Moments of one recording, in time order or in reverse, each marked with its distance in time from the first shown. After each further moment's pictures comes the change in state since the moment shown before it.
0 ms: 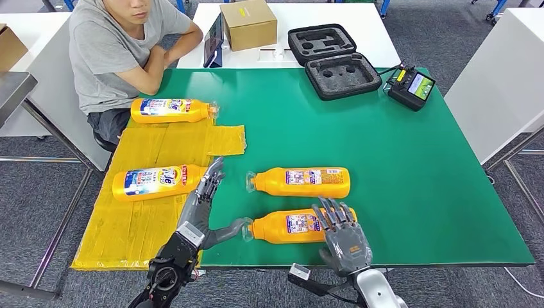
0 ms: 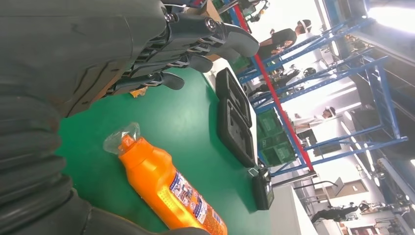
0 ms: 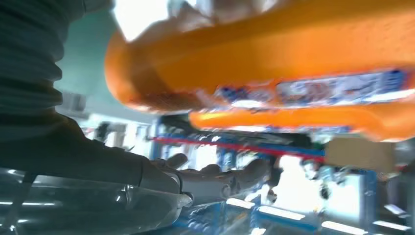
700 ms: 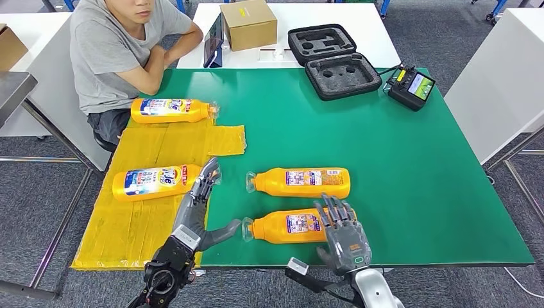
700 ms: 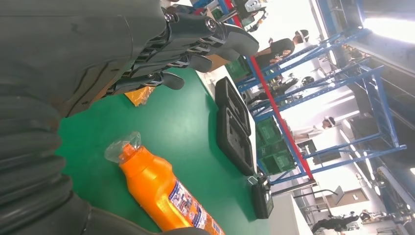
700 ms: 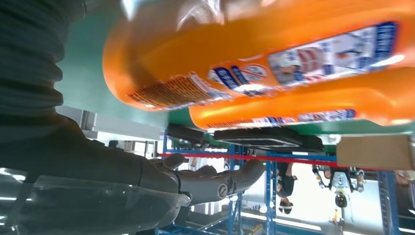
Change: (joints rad) left arm 0.028 0.000 0.018 -0.041 -0.022 0.011 0.000; right arm 0.008 0.029 0.001 -0.034 -0.058 0.051 -0.004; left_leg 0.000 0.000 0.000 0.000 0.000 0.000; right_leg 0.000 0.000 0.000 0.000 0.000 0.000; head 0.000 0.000
